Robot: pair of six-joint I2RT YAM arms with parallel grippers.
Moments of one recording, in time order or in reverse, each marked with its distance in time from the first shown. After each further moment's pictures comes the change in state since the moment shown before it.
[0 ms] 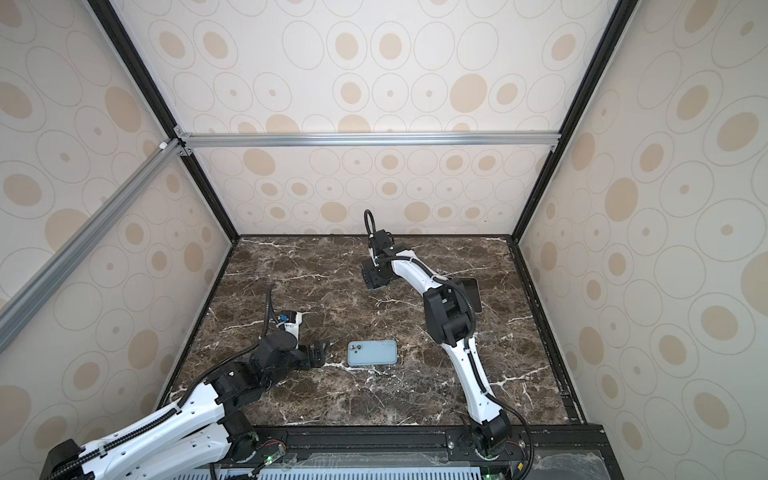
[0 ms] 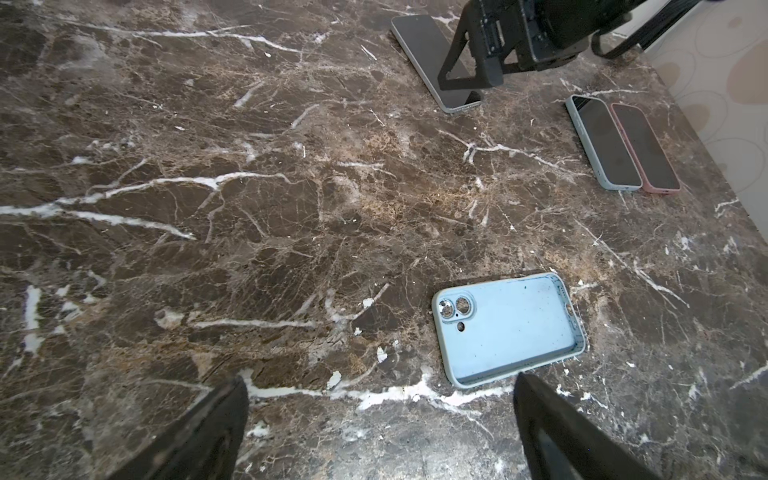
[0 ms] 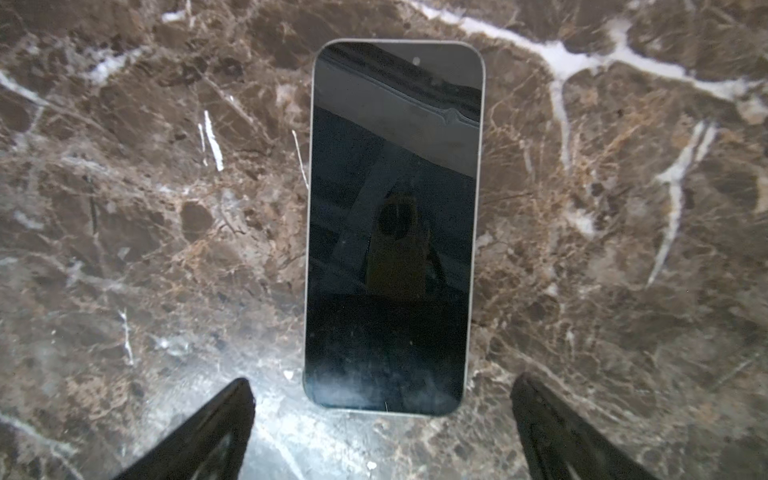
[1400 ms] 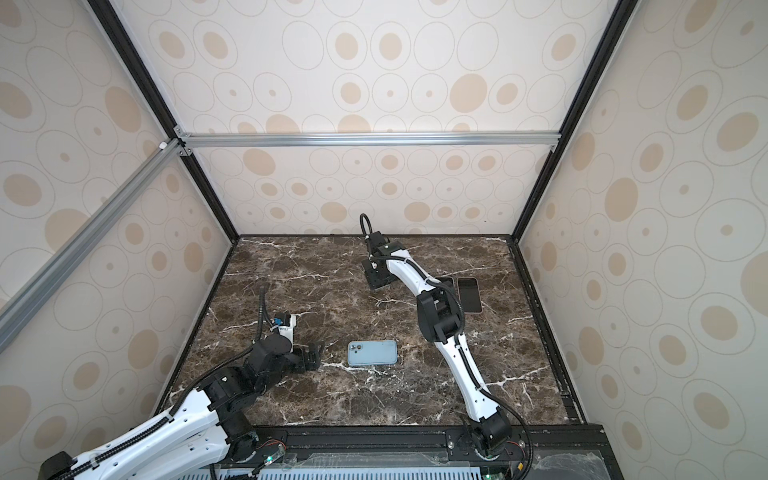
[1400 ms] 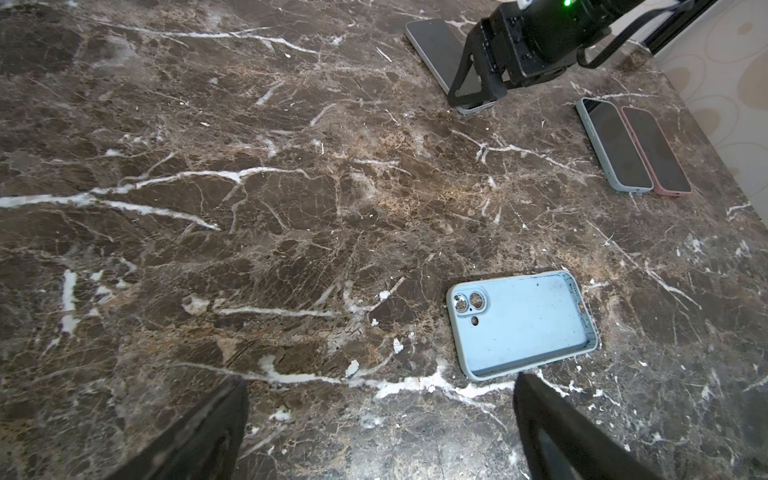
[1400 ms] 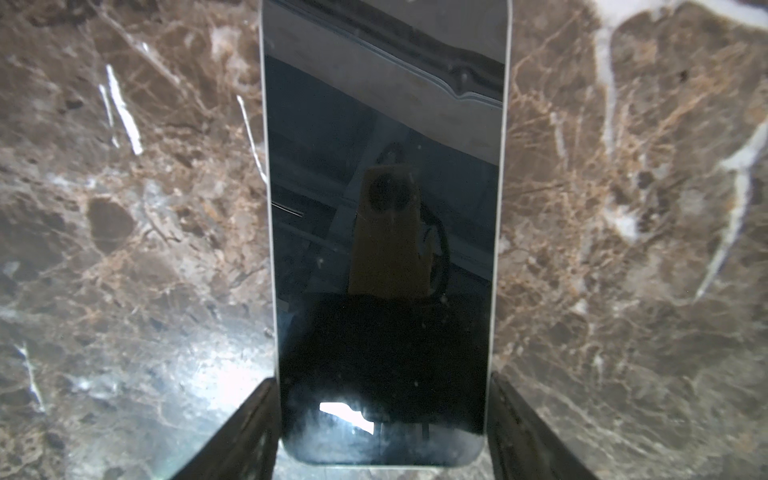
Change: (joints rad) left arm 0.010 -0.063 -0.026 -0.045 -0.015 0.000; right arm 0.005 0.122 0.184 -0.161 0.050 -0.002
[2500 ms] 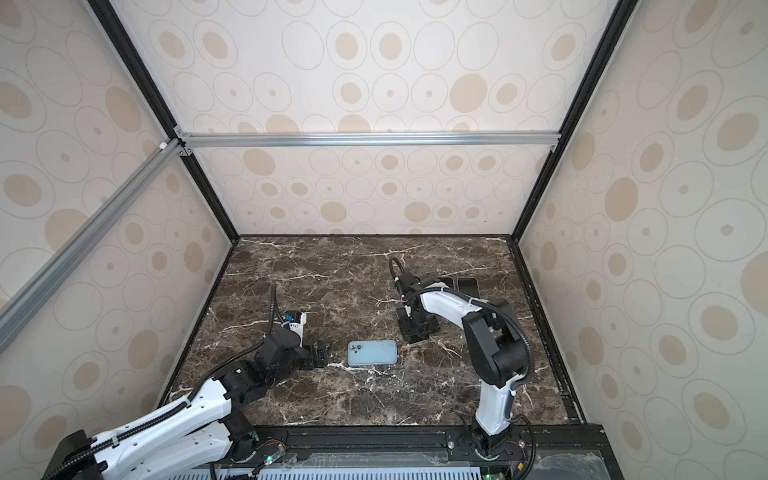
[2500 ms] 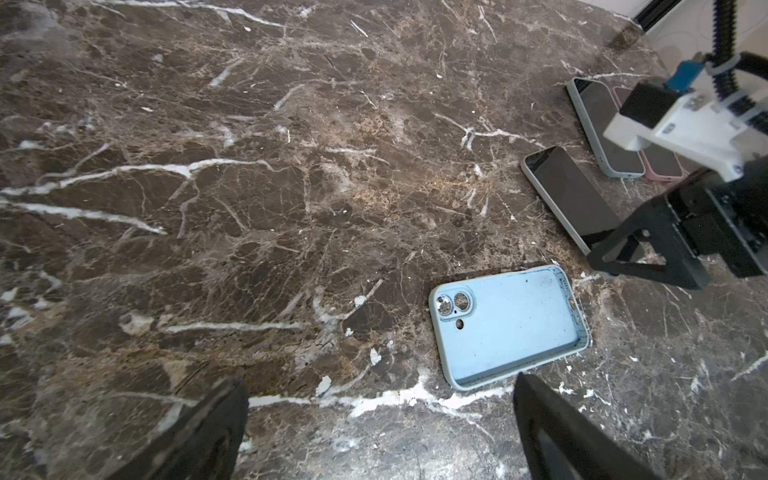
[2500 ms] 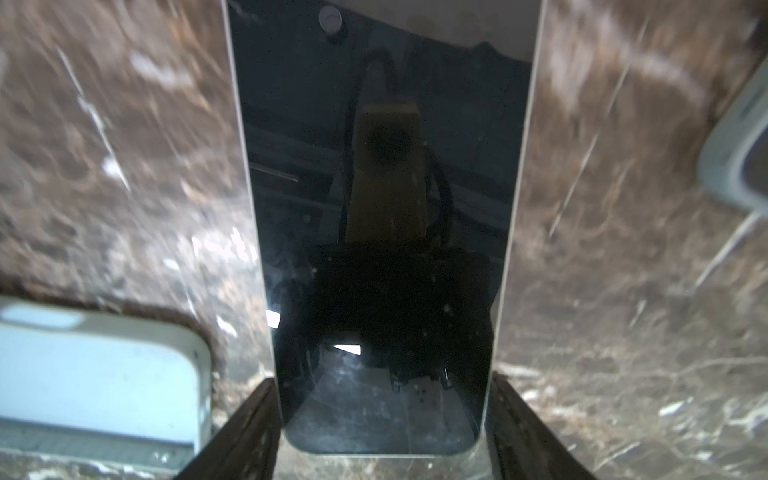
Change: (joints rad) left arm 0.013 0.153 0.003 0.135 0.077 0.014; right arm 0.000 -0.785 -1.189 0.098 -0.025 0.154
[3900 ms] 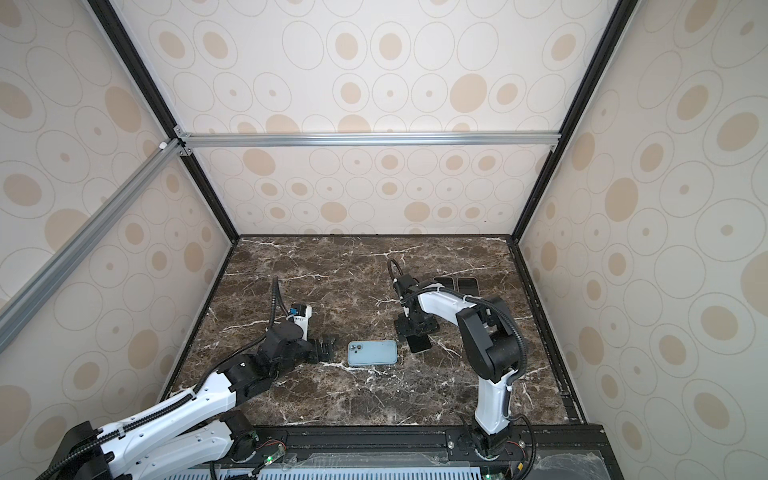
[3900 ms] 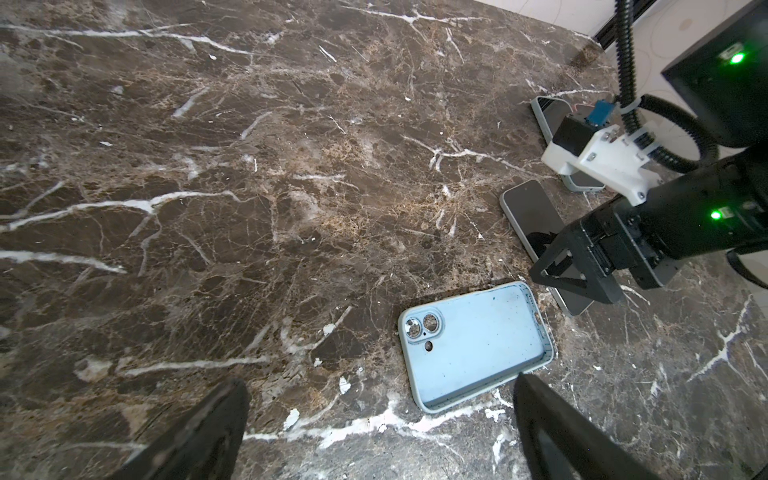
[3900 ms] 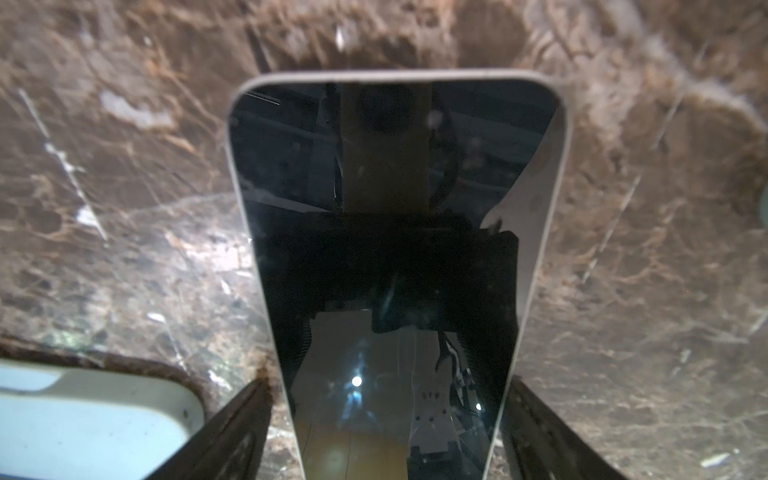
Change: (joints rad) left arm 0.010 0.038 0.049 0.048 0.035 0.019; right arm 0.000 0.085 0.050 0.054 0.000 0.001
